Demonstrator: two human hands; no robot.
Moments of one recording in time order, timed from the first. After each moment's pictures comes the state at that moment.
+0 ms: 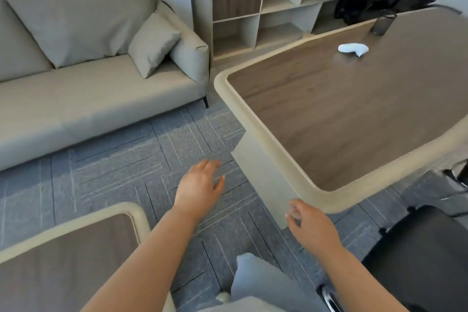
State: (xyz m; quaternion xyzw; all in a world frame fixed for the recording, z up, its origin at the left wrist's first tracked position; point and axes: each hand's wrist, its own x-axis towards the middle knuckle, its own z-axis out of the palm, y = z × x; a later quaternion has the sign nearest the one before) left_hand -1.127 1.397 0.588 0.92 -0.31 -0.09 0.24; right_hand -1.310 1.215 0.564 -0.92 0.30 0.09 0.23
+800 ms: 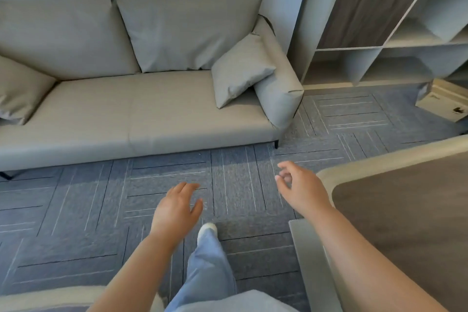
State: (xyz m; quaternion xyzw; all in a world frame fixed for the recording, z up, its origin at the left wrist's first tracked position) left_hand -0.751 1.425 0.555 0.97 -0.05 -0.07 0.23; right_hand -0.753 1.156 0.575 -0.97 0.06 0.05 0.25
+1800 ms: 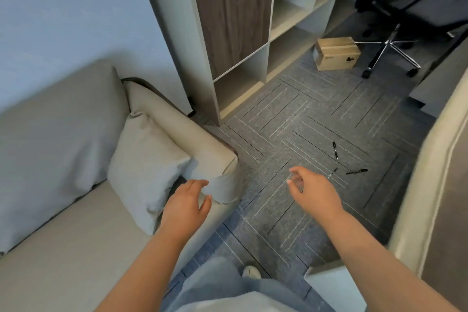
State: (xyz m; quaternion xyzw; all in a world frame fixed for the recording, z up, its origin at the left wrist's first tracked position) left_hand -0.272 1.124 0.571 0.90 -0.38 -0.14 0.17; right_hand -0.449 0.915 0.561 -0.86 0.41 0.01 0.30
